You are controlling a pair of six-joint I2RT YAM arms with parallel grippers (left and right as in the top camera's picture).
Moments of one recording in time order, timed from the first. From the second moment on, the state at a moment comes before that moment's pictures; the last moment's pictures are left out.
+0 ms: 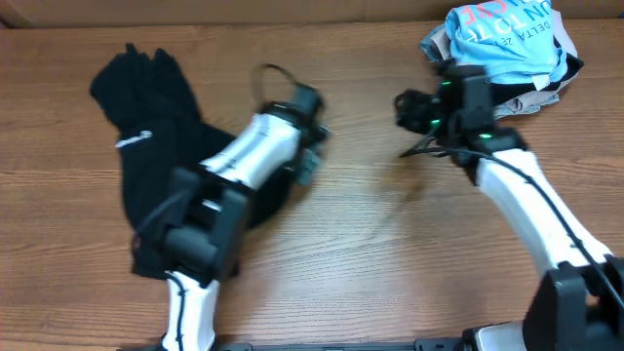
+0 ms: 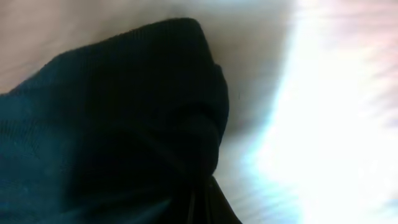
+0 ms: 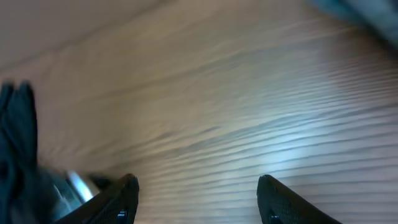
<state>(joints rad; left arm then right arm) -0.49 2.15 1.55 -0.88 -0.06 0.20 0.14 1.59 1.15 -0.31 -0.15 0.44</state>
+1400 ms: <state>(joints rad) -0.22 2.17 1.94 -1.28 -0.03 -0.08 0.18 1.59 1.16 -0.46 -0.31 0.42</state>
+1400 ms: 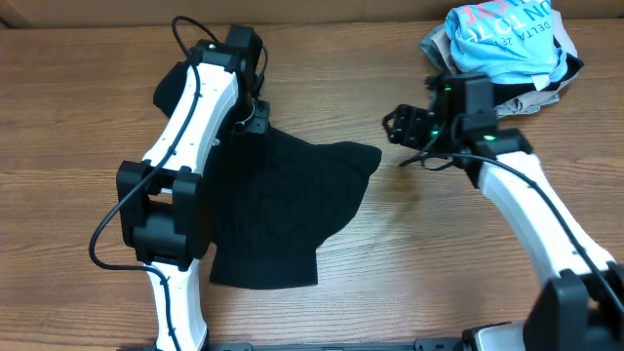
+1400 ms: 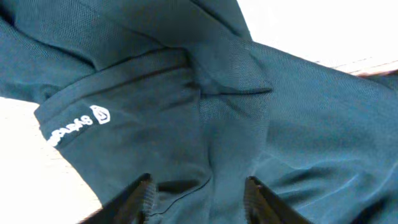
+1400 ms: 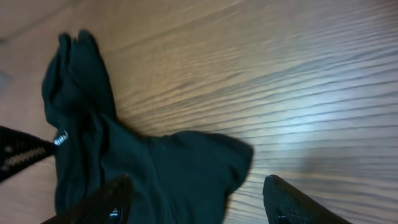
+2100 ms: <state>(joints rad) -0.20 2.18 1.79 -1.05 -0.05 -0.08 0.24 1.82 1.16 -0.35 -0.29 0.33</state>
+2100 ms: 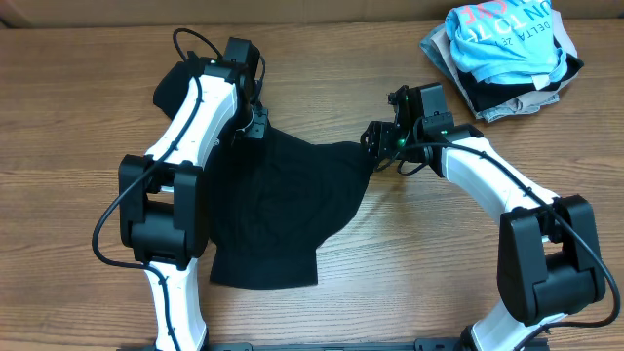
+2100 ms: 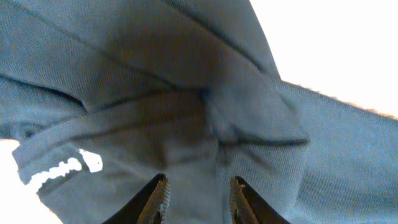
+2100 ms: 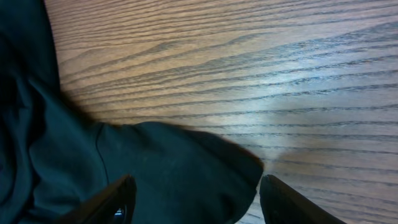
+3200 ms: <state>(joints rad) 0.24 2.18 1.89 -1.29 -0.15 -0.17 0.24 1.82 1.16 -0.39 -0.27 0.33</state>
